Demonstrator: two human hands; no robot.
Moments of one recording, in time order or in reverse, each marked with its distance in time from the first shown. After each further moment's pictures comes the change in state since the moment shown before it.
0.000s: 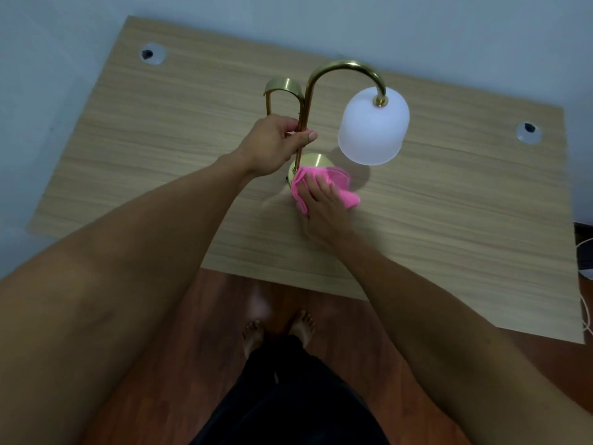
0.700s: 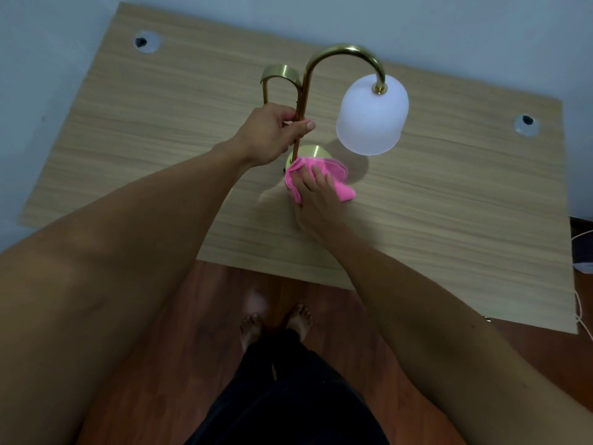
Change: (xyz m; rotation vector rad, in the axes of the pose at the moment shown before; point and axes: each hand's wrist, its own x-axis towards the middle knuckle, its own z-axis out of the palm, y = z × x) left_hand -0.003 0.001 0.000 0.025 -0.014 0.002; right_hand 0.004 -0.014 -0.001 0.022 0.073 0.053
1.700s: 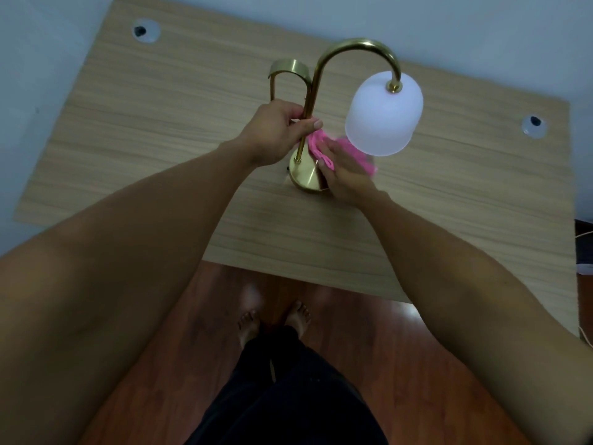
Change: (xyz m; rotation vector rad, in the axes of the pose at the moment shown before) left_hand 0.000 0.000 0.001 -0.008 0.022 -0.024; right_hand 0.034 0.046 -0.055 0.263 -0.106 0.019
